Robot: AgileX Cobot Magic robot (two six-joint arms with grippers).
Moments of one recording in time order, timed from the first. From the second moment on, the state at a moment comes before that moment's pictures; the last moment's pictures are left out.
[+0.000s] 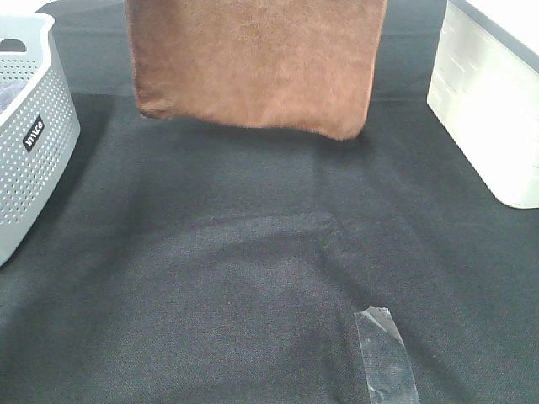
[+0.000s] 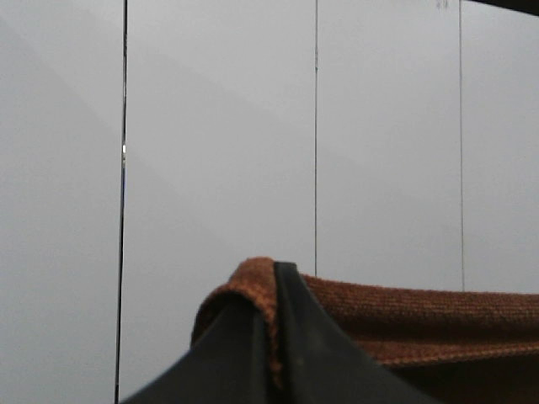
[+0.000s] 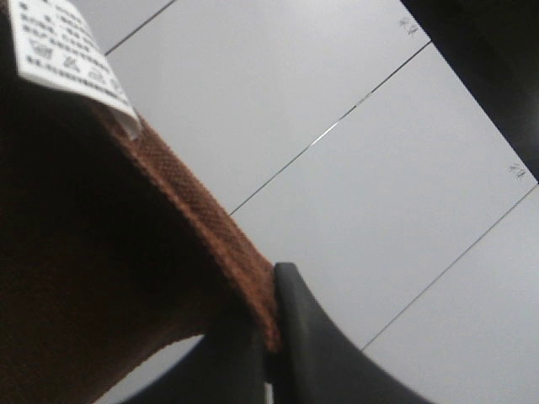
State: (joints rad) left arm -0.23 2.14 -2.51 0.30 -0.01 -0.33; right arm 0.23 1.95 -2.20 -0.30 -0.07 -0.64
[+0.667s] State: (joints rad) left arm -0.16 2.33 -2.58 0.36 -0.34 -0.34; right arm 0.19 2.33 -2.62 -0.22 -0.20 -0.60
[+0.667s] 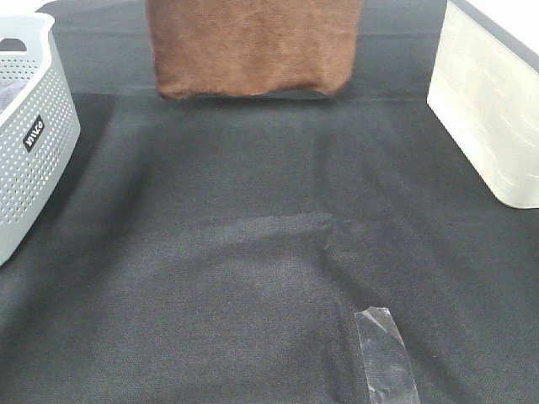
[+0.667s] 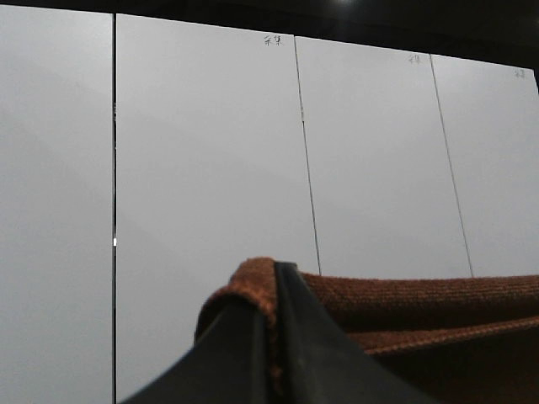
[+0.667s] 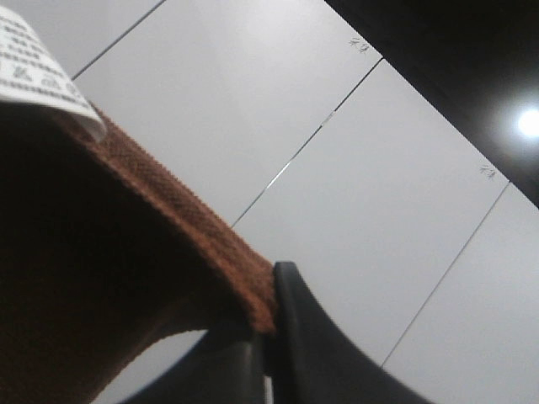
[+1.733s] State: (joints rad) left arm -0.20 2.42 -2.58 0.31 0.14 -0.44; right arm 0.18 2.35 -2.63 0.04 0.55 -0.59
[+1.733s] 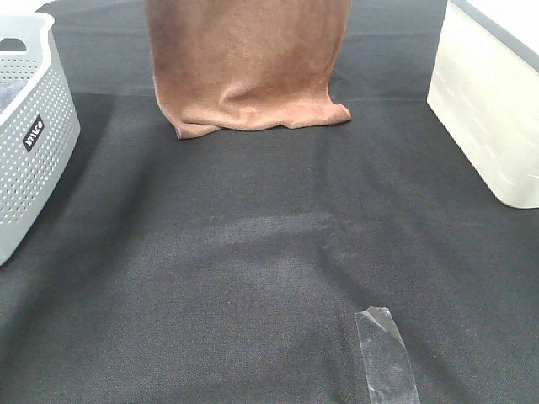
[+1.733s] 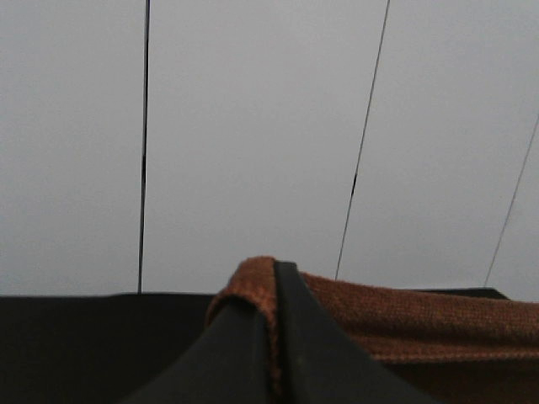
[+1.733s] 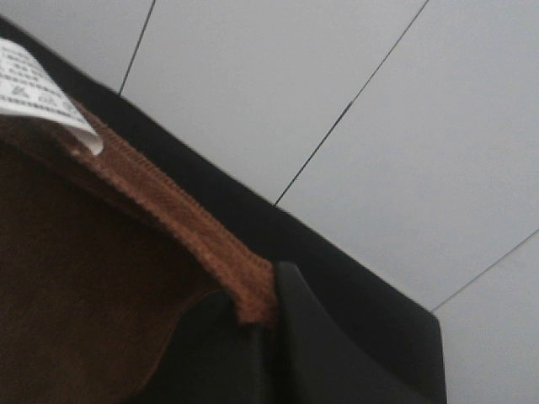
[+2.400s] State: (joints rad) left arm -0.22 2.19 -2.58 -0.12 1.18 0.09; right arm 0.16 2.16 -2.55 0.14 1.22 -0.67
